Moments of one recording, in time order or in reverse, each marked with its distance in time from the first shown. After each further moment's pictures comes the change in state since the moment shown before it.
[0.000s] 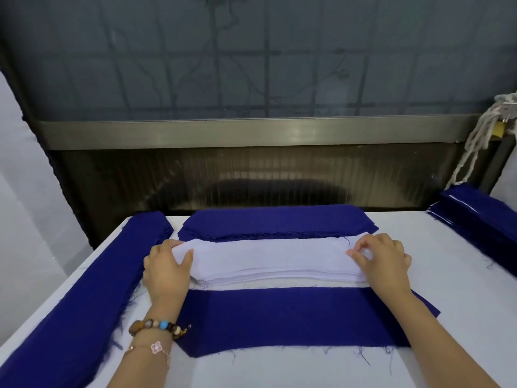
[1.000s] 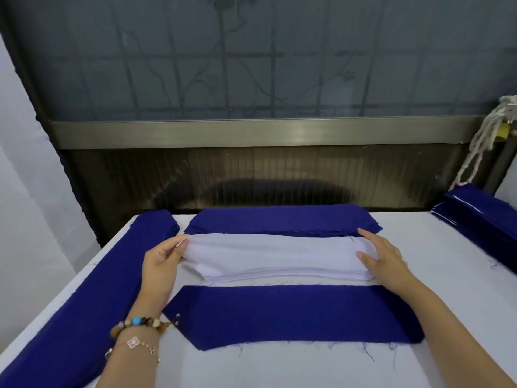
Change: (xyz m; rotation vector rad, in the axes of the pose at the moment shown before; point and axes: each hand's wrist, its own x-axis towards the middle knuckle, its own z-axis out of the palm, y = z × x) left_hand 0.010 -0.022 -0.020 -0.882 -0.237 0.002; right_hand -0.001 0.004 -0.020 0.214 -0.394 -0.017
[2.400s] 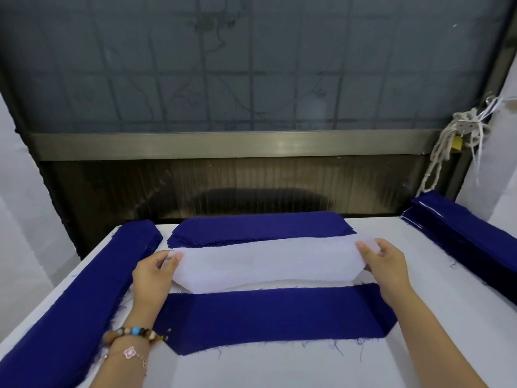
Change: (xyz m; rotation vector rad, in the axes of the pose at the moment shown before) left_hand -0.012 0.005 0.018 0.475 0.077 0.107; right_hand -0.007 0.012 -0.017 0.589 0.433 0.282
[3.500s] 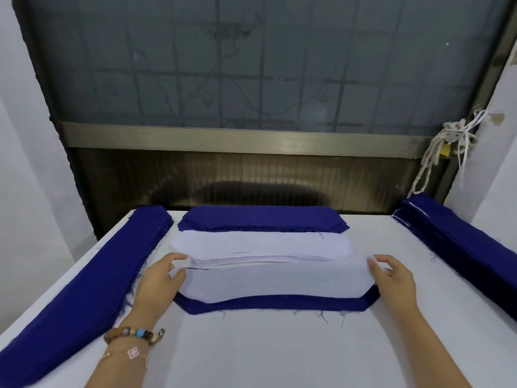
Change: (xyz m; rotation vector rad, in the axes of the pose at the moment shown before) left_hand -0.053 -0.012 -0.030 0.240 -0.176 -0.004; right_hand -0.054 0.023 -0.056 -0.083 -0.051 -0.161
